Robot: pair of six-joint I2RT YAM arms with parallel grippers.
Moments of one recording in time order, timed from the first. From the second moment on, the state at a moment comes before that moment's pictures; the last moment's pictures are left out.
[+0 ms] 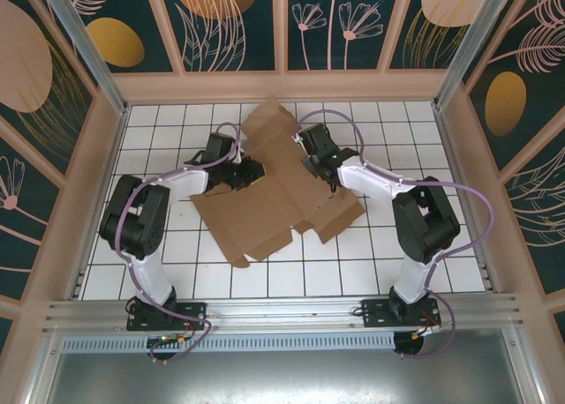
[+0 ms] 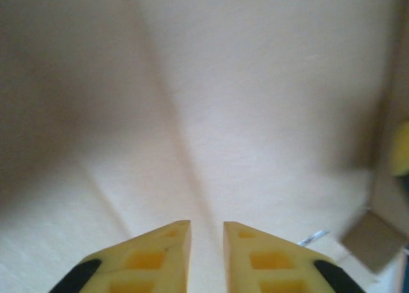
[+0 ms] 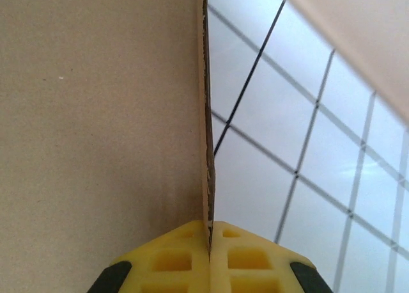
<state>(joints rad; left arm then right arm) -0.36 1.80 1.08 -0.05 0.57 -0.84 0.62 1.78 1.27 -0.31 0.48 -0.28</state>
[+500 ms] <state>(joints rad) -0.40 2.00 1.58 -0.02 0.67 -0.97 0.68 1.74 1.27 -0.18 0.60 -0.44</state>
